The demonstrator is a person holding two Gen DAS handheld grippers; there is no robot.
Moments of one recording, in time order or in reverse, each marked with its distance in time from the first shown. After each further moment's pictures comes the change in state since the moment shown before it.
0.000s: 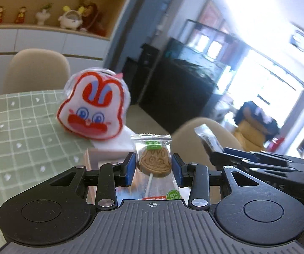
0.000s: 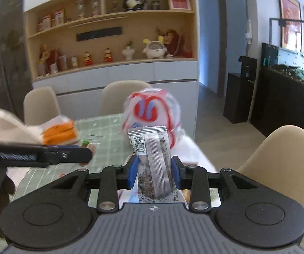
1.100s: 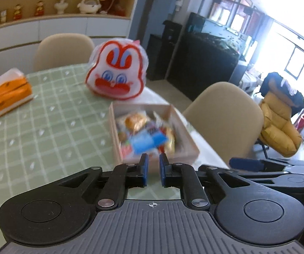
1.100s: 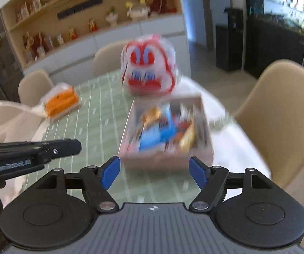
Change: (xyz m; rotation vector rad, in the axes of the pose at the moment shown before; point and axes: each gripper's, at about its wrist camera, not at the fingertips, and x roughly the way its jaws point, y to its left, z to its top) left arm -0.080 -0.041 -0.080 0.048 0.135 0.186; right arm -0.041 0.037 -0.079 0.159 0.252 -0.005
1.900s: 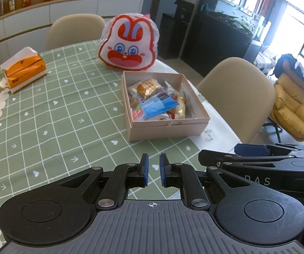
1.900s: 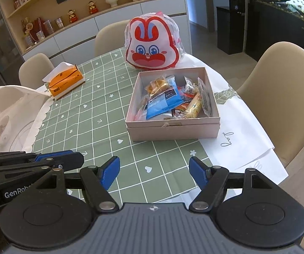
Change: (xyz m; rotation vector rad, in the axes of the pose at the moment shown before) left arm -0.005 -0.009 -0.028 0.004 0.122 0.086; right arm -0.002 0.011 -0.024 0.008 0.077 -0.003
